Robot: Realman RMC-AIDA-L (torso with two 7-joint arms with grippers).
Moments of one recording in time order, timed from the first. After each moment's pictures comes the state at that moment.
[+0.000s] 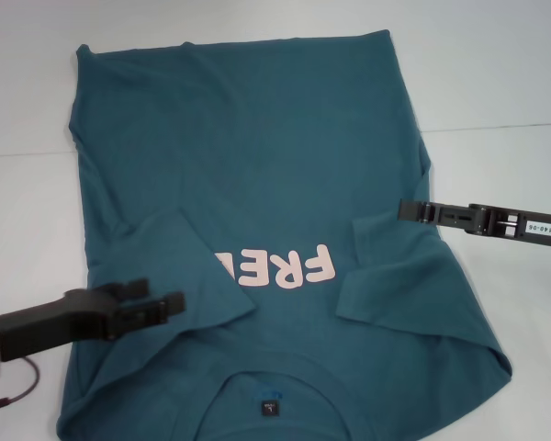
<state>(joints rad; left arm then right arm) -0.46 -2.15 0.59 0.73 2.06 1.47 -1.70 0.54 2.01 -0.58 -0.62 -1.96 -1.47 1.93</state>
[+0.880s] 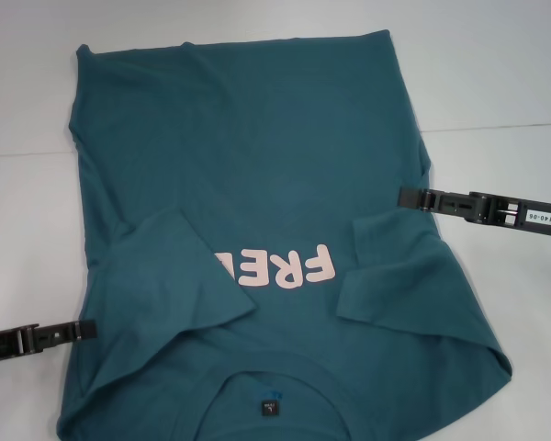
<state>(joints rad) -0.45 -2.13 0.49 0.88 2.37 1.42 -2.14 0.55 2.01 -0.57 -0.62 -1.94 -1.47 1.91</state>
